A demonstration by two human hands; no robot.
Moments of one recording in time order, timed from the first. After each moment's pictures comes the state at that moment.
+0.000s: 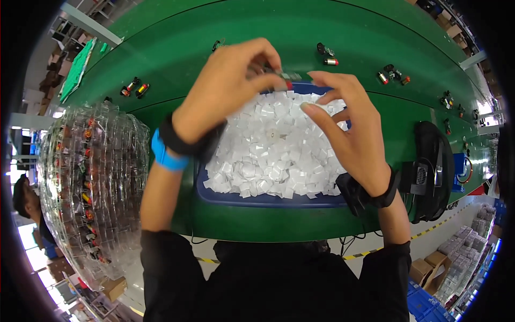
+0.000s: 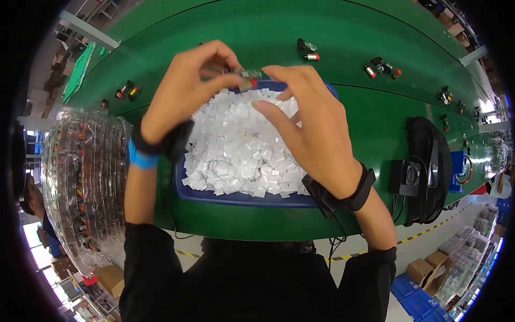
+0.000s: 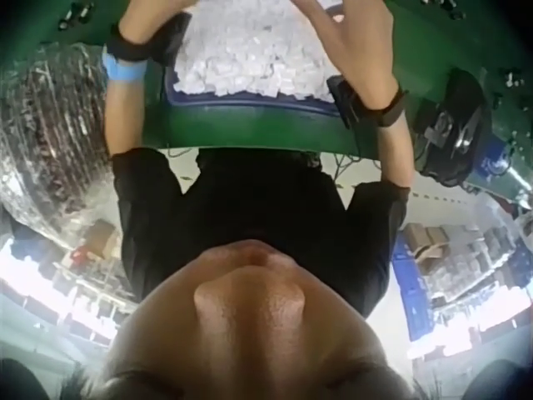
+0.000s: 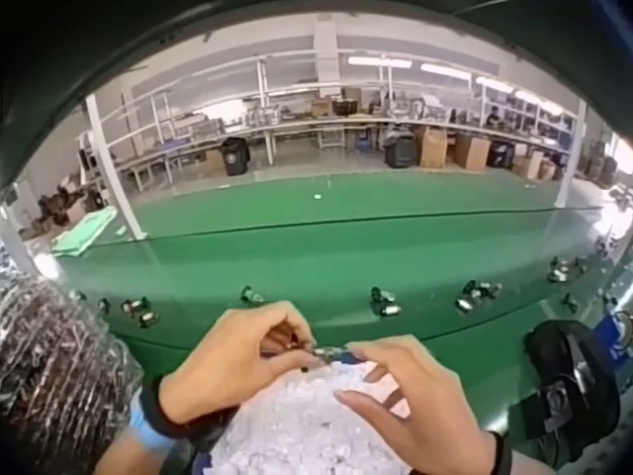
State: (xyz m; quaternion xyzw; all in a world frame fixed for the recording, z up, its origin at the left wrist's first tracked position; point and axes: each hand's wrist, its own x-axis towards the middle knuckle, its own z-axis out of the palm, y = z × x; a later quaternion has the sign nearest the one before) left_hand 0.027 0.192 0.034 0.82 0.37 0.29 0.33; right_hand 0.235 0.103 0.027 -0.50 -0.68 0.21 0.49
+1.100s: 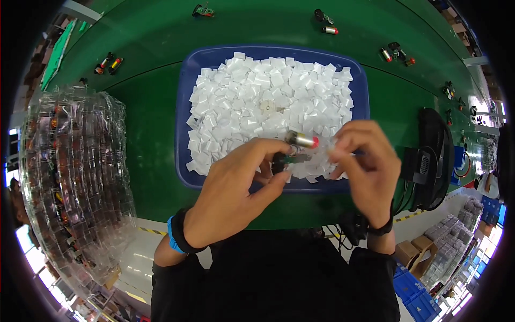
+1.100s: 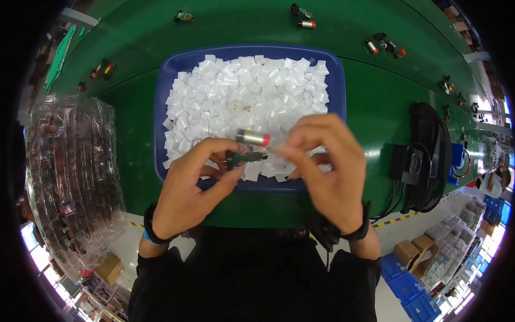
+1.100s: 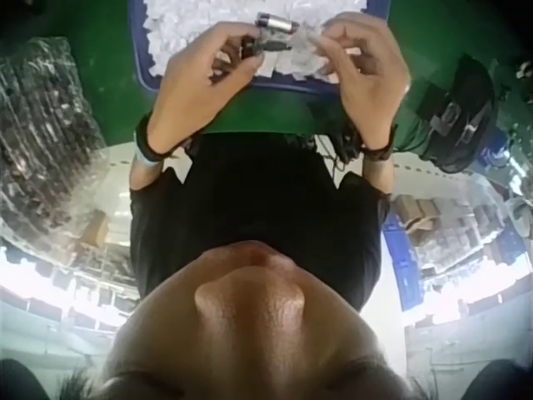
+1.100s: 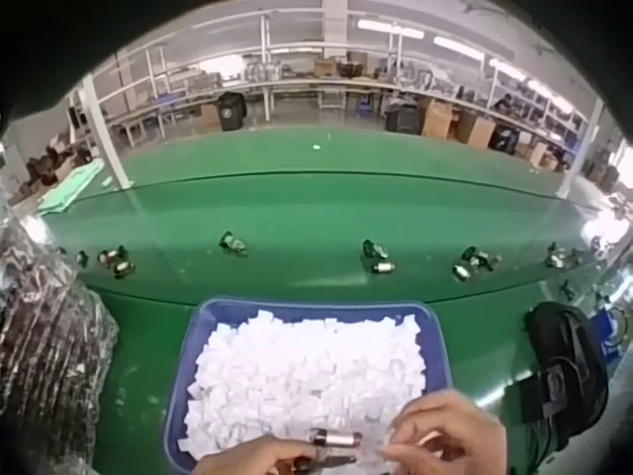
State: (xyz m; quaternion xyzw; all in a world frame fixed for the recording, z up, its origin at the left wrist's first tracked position) left_hand 0.029 0.033 0.001 0.67 0.47 0.25 0.51; right_hand 0.256 0.028 -0.001 -0.54 -0.60 0.43 0.40
